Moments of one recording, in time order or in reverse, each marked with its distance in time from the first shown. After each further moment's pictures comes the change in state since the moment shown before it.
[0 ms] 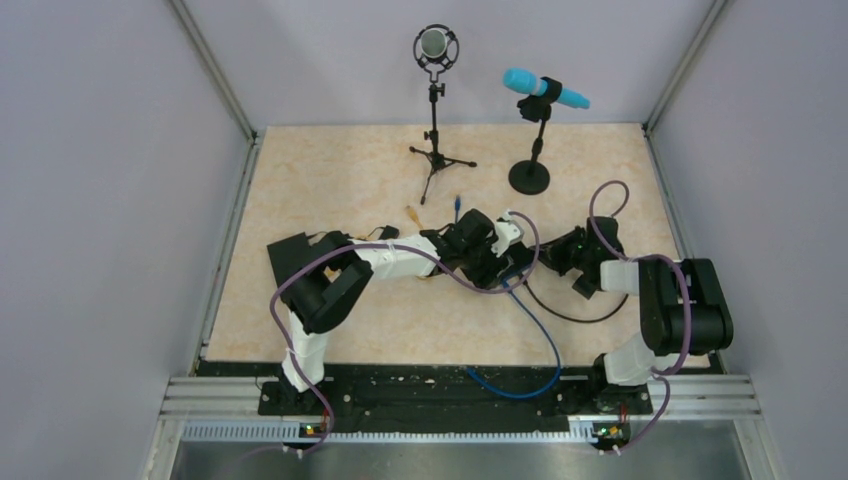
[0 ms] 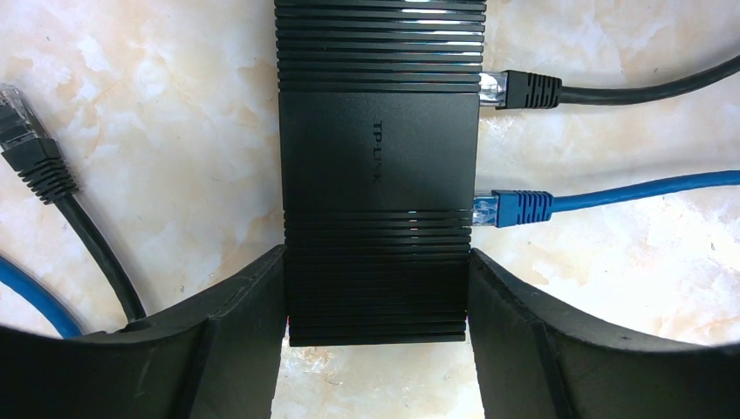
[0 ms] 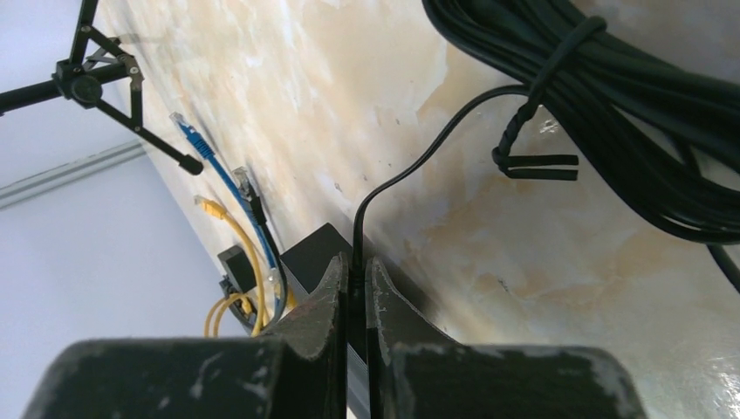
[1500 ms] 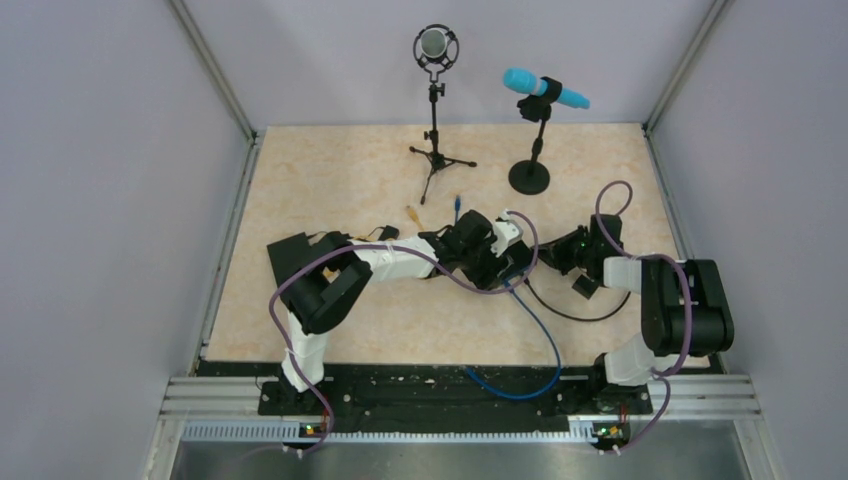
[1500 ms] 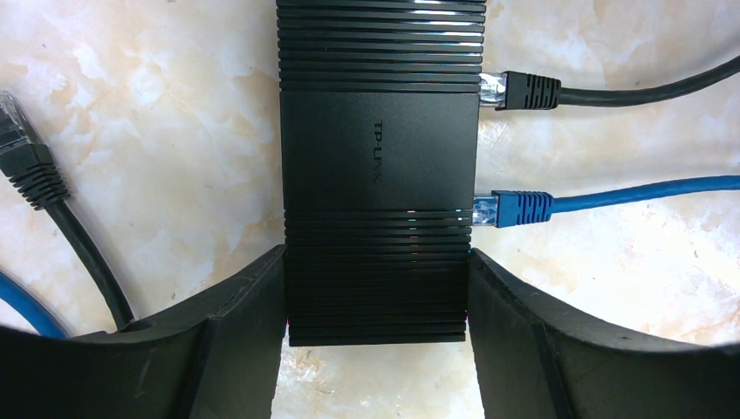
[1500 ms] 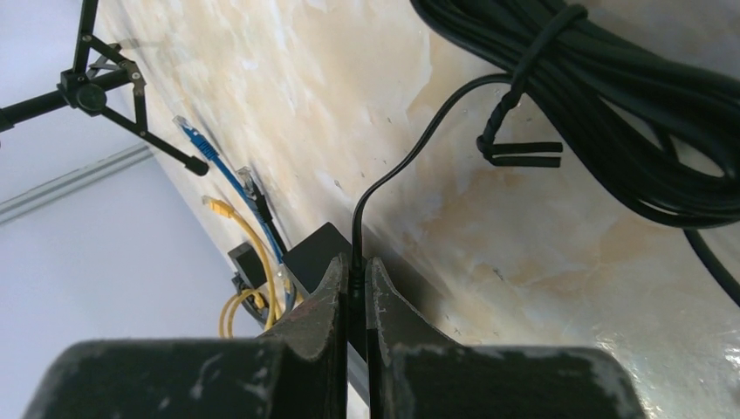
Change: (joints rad) left arm 0.000 -0.008 -0.028 0.051 0.015 -0.024; right arm -0.034 -0.006 0.019 -0.057 -0.038 0.018
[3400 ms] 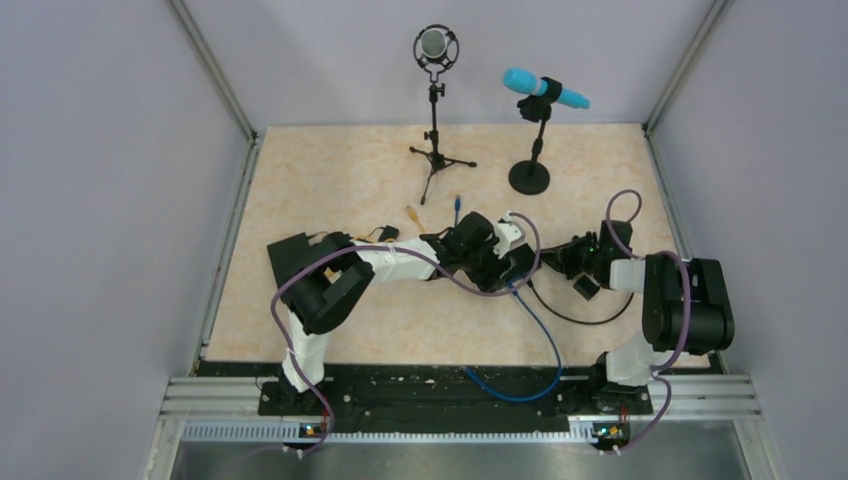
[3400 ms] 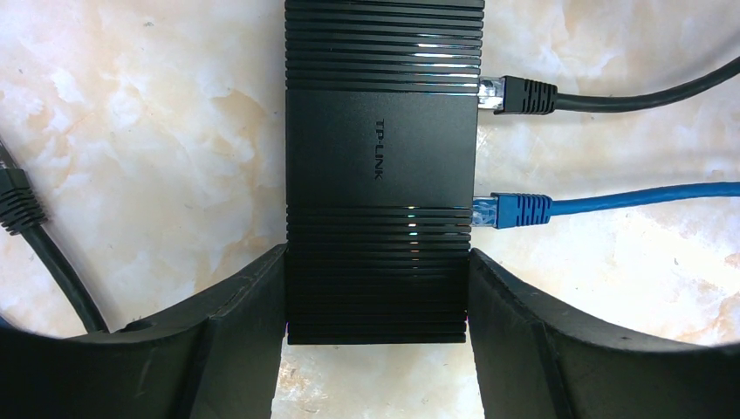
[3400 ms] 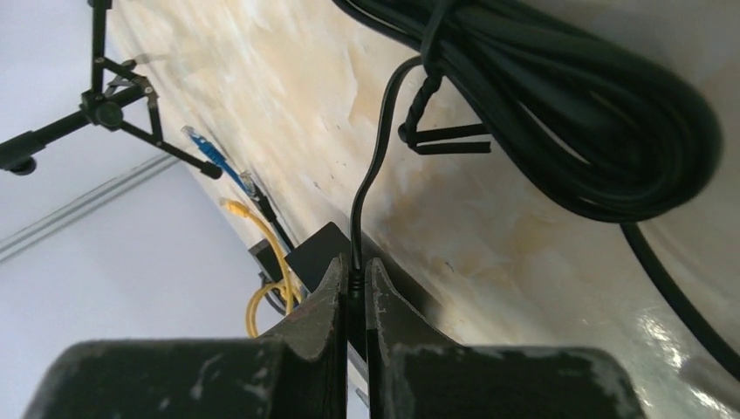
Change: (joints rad) left arm -0.006 0.005 -0.008 0.040 0.018 -0.007; right arm -0.085 0.026 -0.037 0.040 -0.091 0.038
